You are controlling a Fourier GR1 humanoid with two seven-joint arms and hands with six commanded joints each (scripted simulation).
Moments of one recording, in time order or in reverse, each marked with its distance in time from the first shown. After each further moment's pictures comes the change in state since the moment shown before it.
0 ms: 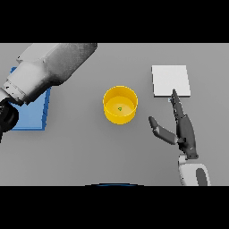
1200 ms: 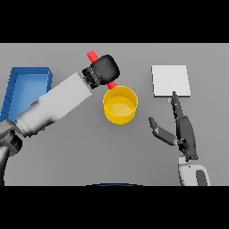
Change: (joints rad) left arm 0.454 -0.051 0.095 -0.247 0.217 -0.110 0.139; right arm 0.015 0.001 0.004 -0.006 0.008 -0.002 0.024
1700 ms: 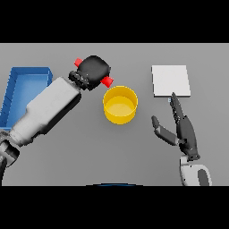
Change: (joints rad) left arm 0.156 0.015 0.213 -0.091 0.202 0.033 0.159; right arm -0.001 -0.012 -0.007 0.004 -0.041 0.039 0.024
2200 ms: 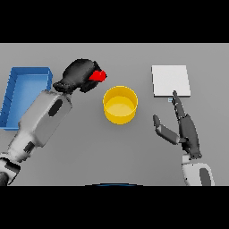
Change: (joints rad) left arm 0.221 -0.040 0.282 -0.128 0.276 0.198 0.036; right arm -0.017 -0.034 0.000 0.003 0.037 -0.006 -0.012
